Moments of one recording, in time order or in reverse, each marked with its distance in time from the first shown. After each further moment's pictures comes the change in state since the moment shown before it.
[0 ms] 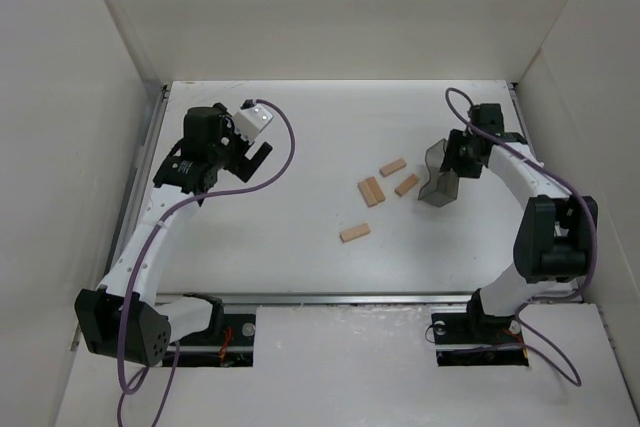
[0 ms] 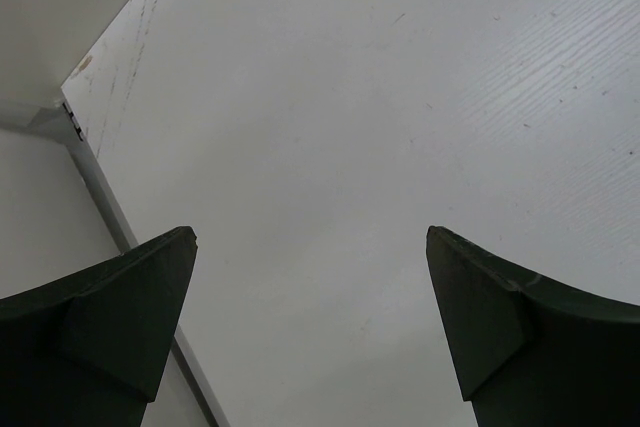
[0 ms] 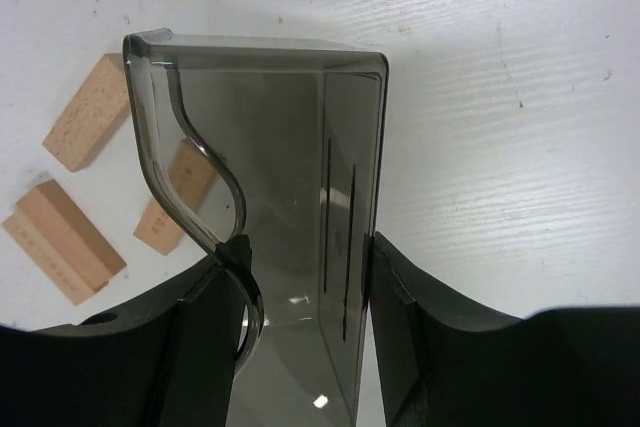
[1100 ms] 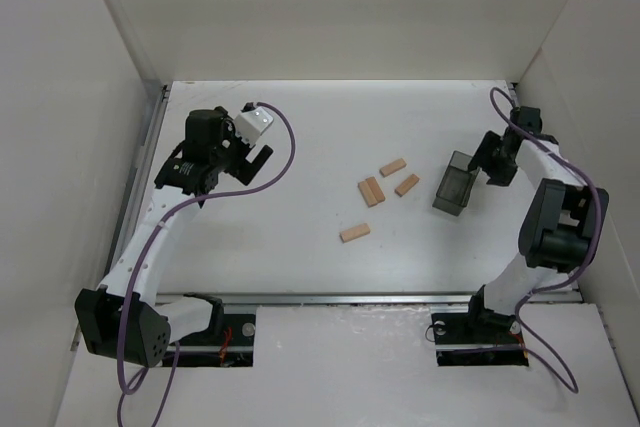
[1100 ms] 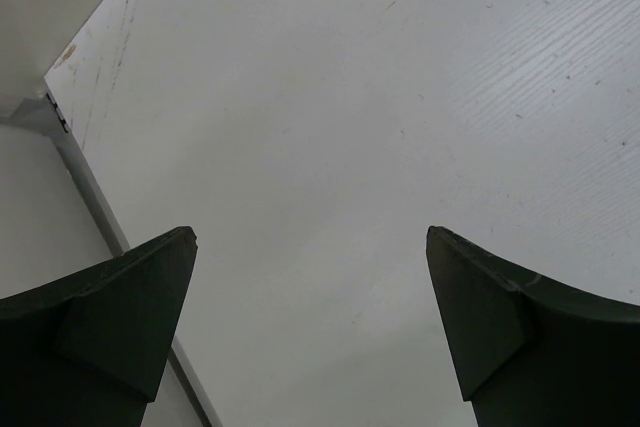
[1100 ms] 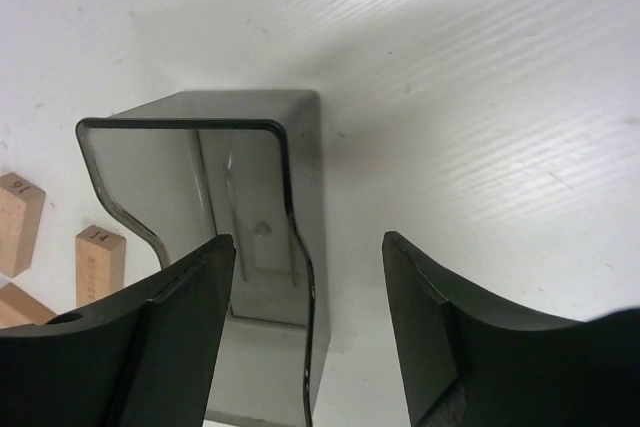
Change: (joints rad) left arm -0.007 -0.004 -0.019 -0.006 -0.001 -0.013; right arm -0.280 0.114 0.025 -0.002 -0.134 0.050
